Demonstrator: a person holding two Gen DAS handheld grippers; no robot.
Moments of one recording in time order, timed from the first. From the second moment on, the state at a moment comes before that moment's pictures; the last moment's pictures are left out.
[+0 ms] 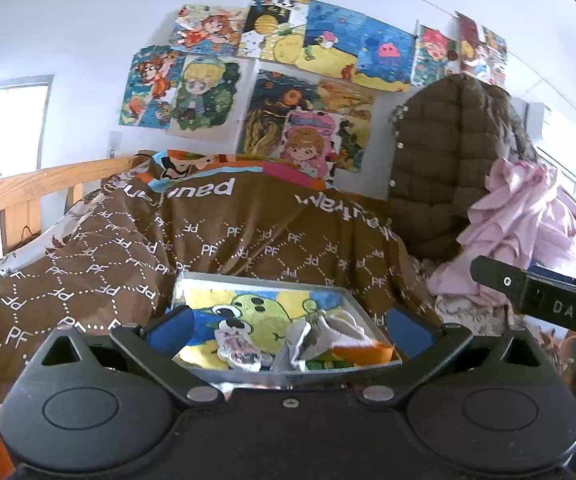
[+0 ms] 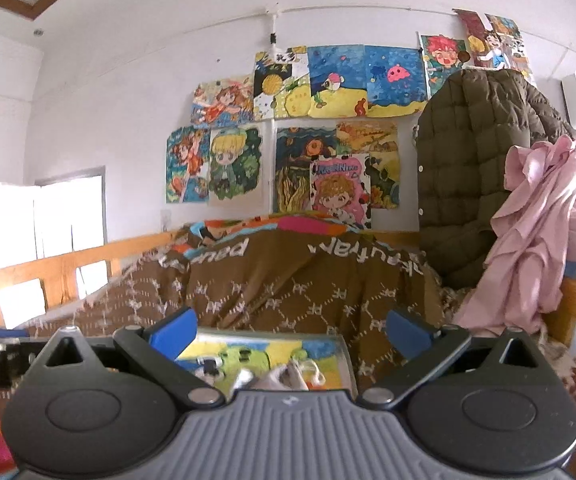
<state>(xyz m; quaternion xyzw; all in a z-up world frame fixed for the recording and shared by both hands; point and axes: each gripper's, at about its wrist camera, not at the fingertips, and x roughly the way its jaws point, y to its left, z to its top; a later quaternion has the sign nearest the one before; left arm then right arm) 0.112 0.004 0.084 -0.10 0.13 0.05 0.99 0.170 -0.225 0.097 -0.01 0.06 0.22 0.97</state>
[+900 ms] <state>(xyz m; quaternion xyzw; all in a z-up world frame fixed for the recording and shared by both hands) 0.087 -0.014 -0.004 -0.02 0.21 -0.04 0.98 0.132 -0.207 0.013 -0.16 0.19 0.25 0.94</state>
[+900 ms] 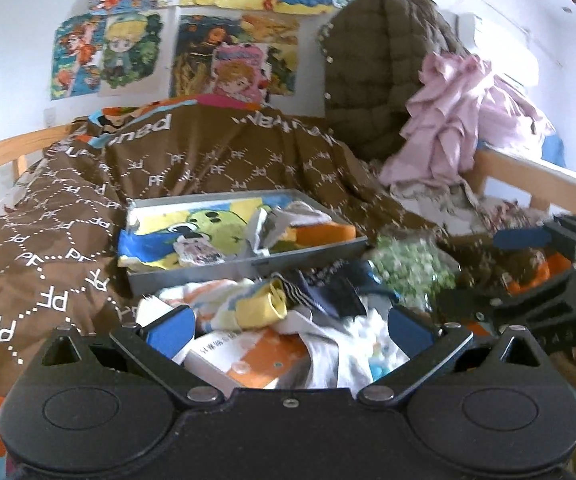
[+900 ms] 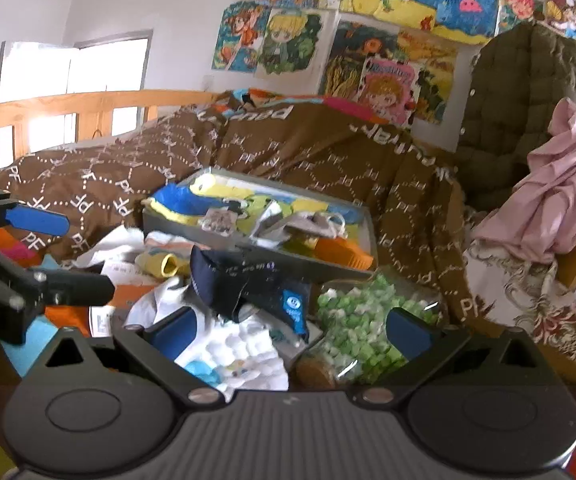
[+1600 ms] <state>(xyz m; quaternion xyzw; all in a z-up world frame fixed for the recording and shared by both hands) 0.092 -0.024 -0.038 0.03 0.25 -0.07 0.96 0.158 -0.216 0.004 -0.13 0.27 0.23 0.92</state>
